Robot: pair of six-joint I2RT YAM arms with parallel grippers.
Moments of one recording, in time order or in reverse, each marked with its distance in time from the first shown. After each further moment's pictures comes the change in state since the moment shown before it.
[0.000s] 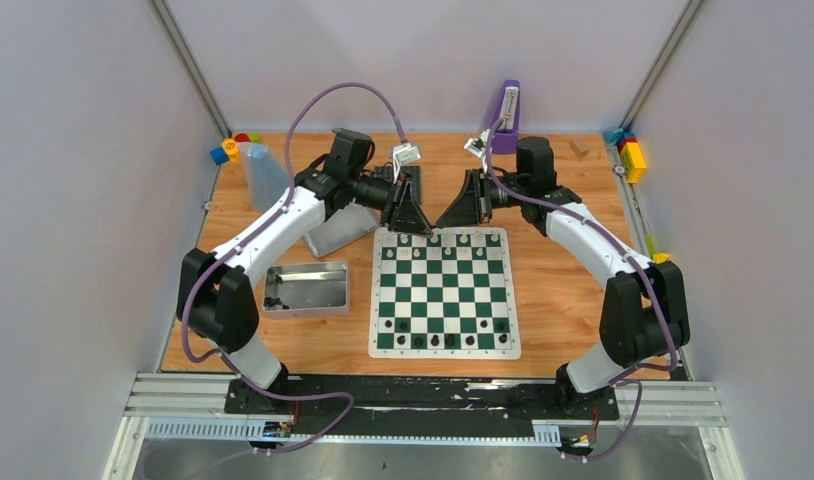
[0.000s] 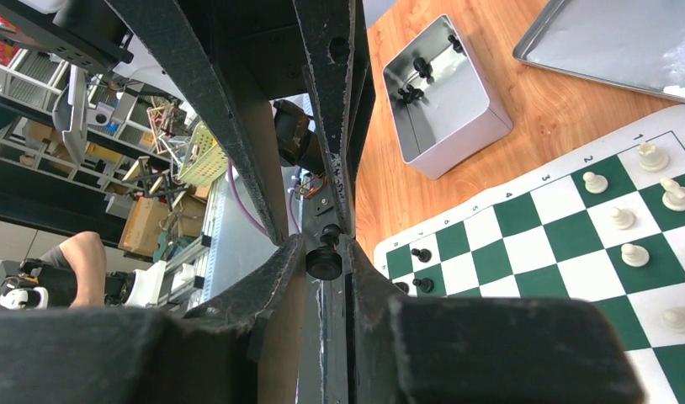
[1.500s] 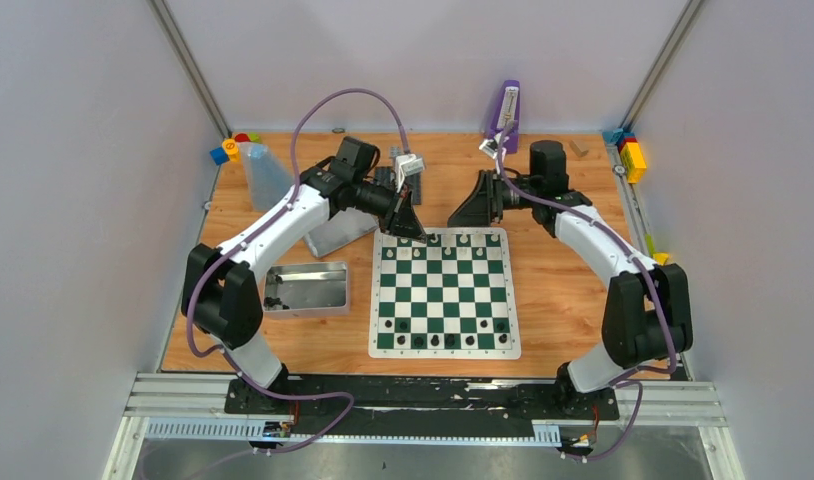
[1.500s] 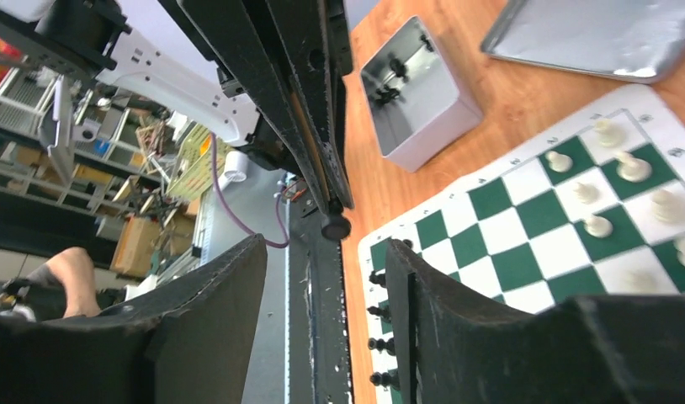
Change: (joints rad) left arm -0.007 0.035 0.017 -0.110 -0.085 0.101; right arm -0.043 -0.006 -0.047 0.023 -0.002 -0.007
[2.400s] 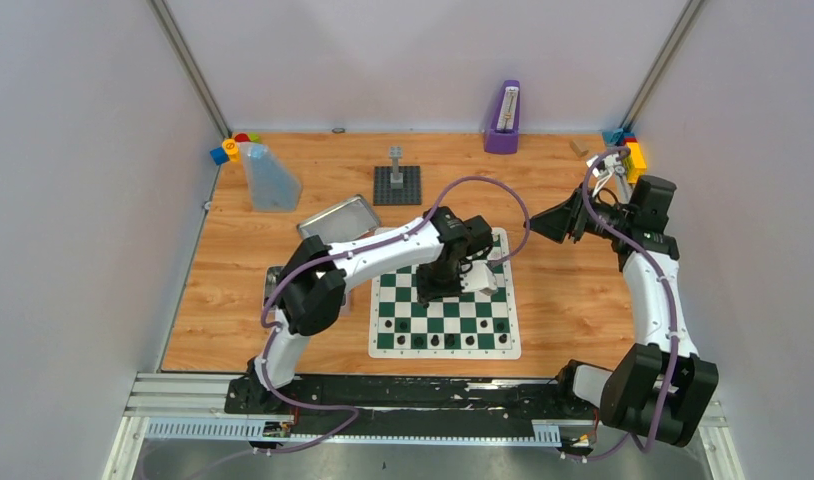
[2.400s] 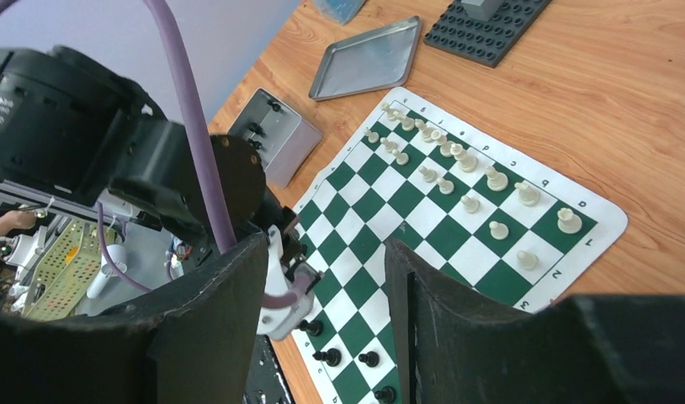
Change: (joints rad) left arm -0.518 0.381 0.357 -0.731 -0.948 0.412; right arm -0.523 -0.381 -0.195 -0.320 0.020 -0.313
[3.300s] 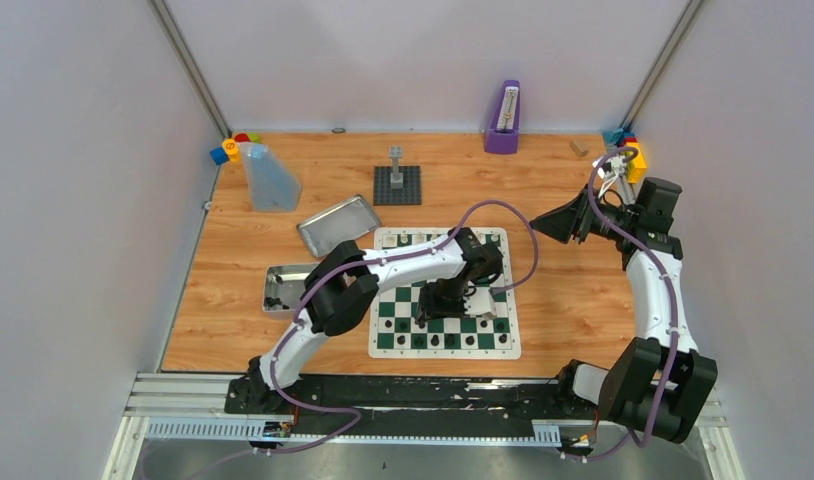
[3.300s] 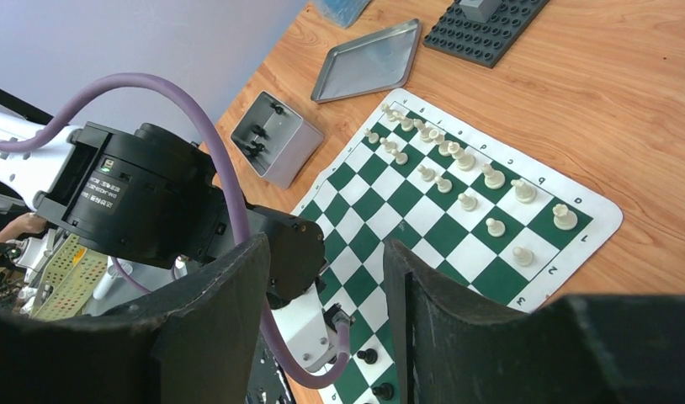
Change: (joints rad) left arm -0.075 0.183 0.062 -0.100 -0.001 -0.015; right arm -0.048 0.013 -0.002 -0.016 -0.045 -0.027
